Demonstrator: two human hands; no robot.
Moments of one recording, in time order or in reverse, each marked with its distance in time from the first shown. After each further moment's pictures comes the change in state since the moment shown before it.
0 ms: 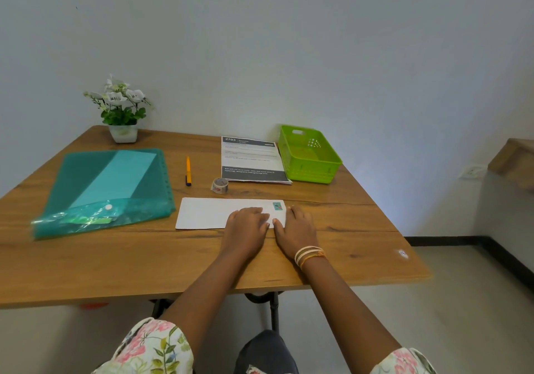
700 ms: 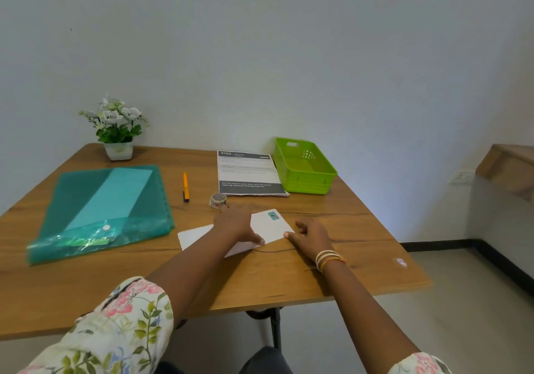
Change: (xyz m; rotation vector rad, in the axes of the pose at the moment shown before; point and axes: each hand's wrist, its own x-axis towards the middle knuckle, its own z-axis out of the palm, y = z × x) left_hand 0.053 -0.015 -0.044 0.334 -0.437 -0.125; right_hand 0.012 0.028 -0.024 0.362 -0.082 0.178
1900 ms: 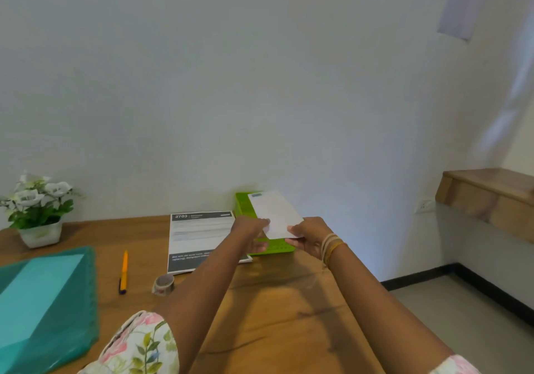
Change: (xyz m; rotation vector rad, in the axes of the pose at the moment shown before) left_hand 0.081 0.121 -0.091 -1.461 -0.146 -0.188; right_hand 0.073 -0.037 -0.138 1.077 -0.056 0.322
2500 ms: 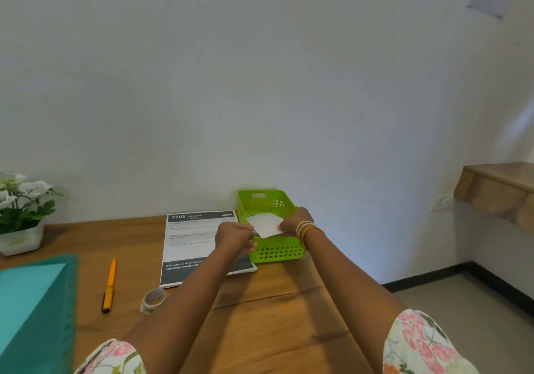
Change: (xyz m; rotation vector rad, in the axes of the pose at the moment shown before) left_hand 0.088 -0.013 -0.027 0.024 0.172 0.138; right_hand 0.131 -0.002 0.032 -0.769 0.235 -0.099
